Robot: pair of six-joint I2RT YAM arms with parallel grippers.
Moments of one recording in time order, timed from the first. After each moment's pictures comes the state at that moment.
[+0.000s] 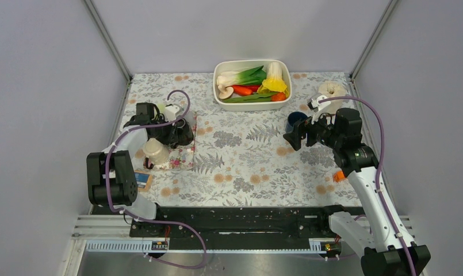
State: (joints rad) left arm 0.08 1.54 0.94 -0.42 0.49 0.52; right arm 0.16 0.89 0.91 -0.43 -0.52 -0.10
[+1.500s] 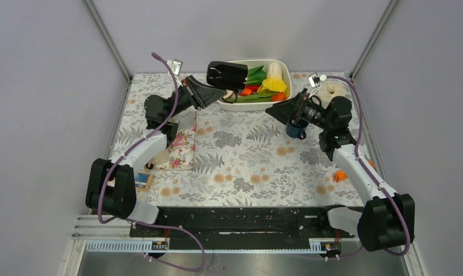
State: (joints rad) left arm -0.26 1.43 0.95 1.02 0.85 -1.12; right arm 0.17 1.17 0.85 0.41 -0.86 0.69
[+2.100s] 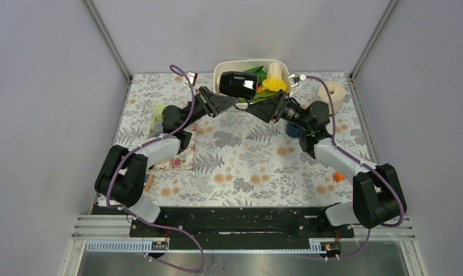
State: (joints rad) left arm -0.40 1.57 0.85 1.25 0.68 -1.32; right arm 0.36 1.39 0.82 0.91 -0.78 1.01
